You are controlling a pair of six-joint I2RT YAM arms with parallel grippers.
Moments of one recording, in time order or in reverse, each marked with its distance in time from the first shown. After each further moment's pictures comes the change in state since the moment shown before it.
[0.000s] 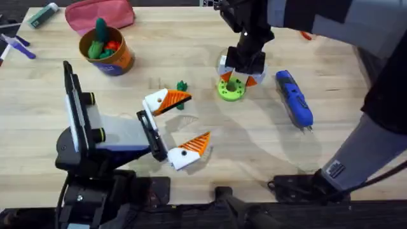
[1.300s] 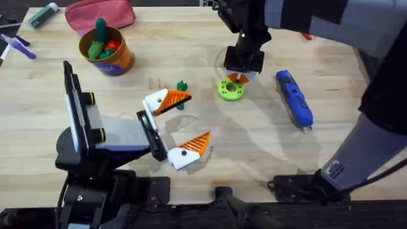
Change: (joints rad) left arm 0.000 0.000 0.000 0.000 0.000 0.000; right arm 0.008 0.011 0.000 0.029 0.037 0.003
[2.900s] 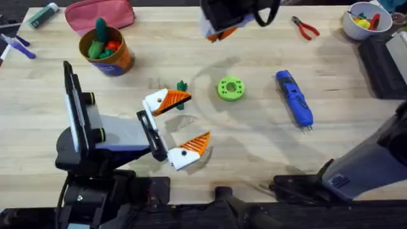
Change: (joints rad) left arm 0.000 0.000 0.000 0.000 0.000 0.000; right arm 0.250 -0.124 0.663 -0.458 0.036 -0.500
